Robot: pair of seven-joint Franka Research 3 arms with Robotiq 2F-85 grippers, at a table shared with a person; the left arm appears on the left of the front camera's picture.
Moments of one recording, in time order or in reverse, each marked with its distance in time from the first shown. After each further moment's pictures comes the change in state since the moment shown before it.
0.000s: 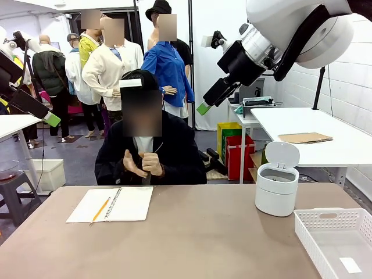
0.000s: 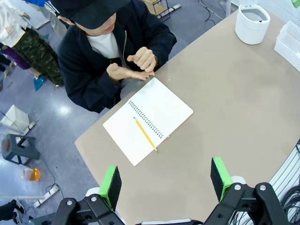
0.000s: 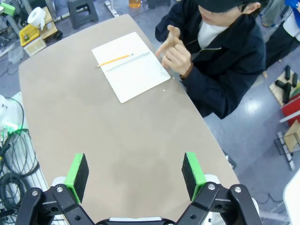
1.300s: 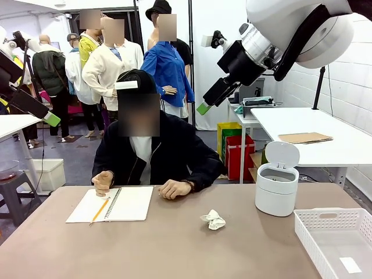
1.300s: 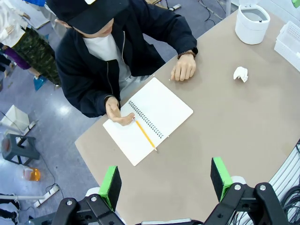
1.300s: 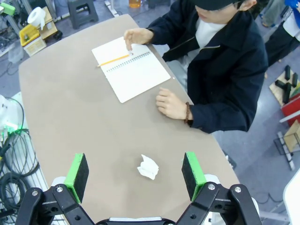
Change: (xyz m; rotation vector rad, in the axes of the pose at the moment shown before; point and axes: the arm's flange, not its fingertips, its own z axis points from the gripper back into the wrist) left arm 0.000 0.000 0.000 0.000 0.000 0.000; right arm 0.000 0.000 0.000 0.000 0.000 0.000
